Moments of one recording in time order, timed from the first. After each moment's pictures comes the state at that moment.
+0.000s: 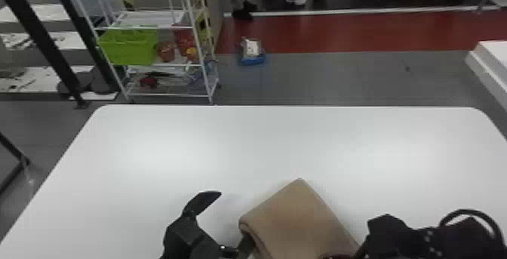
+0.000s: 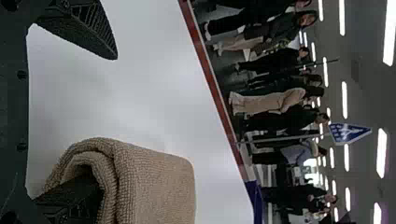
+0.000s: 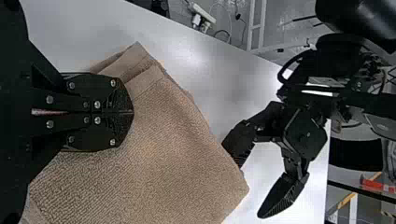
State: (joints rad) left arm 0.56 0.17 -0.10 -1.97 -0.22 0.09 -0.36; right arm 0.26 -0.42 0.26 -2.04 0.44 0.27 1.36
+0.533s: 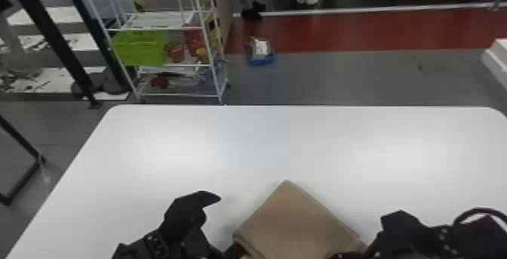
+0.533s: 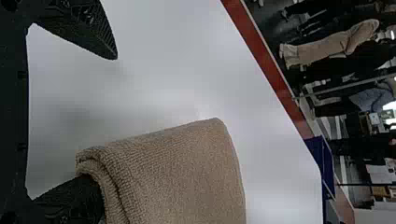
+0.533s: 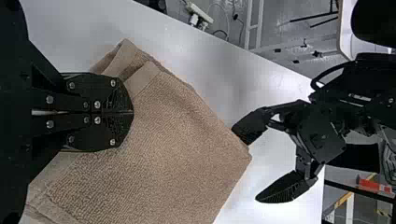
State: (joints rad) left arm 0.53 0.18 0.00 -2.16 -0.44 0.39 -0.77; right arm 0.25 -0.42 0.25 -2.04 0.41 0.26 1.36
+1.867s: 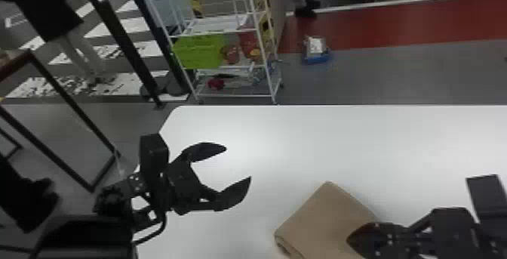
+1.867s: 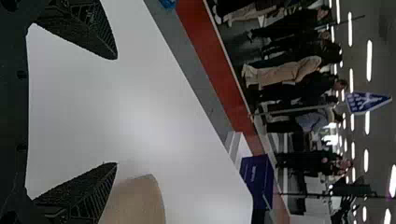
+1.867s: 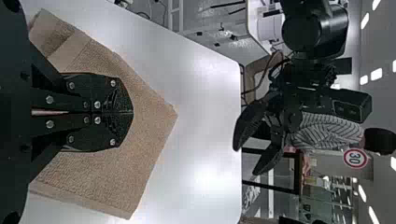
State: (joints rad) left arm 0.38 0.14 0.37 -2.19 -0.17 0.42 -1.02; right arm 0.19 -0.24 0.20 -1.99 0.24 0.28 1.36
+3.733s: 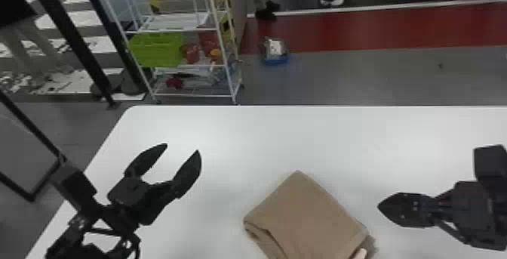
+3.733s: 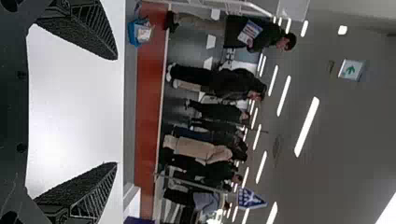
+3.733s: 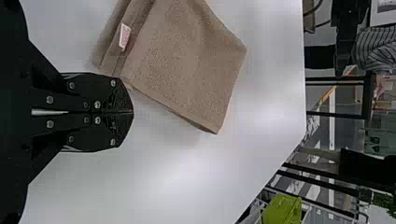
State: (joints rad) left arm 0.49 0.04 0.35 -2.12 0.35 0.24 -0.55; right arm 0.19 -0.31 -0.02 -2.01 0.37 0.40 1.32
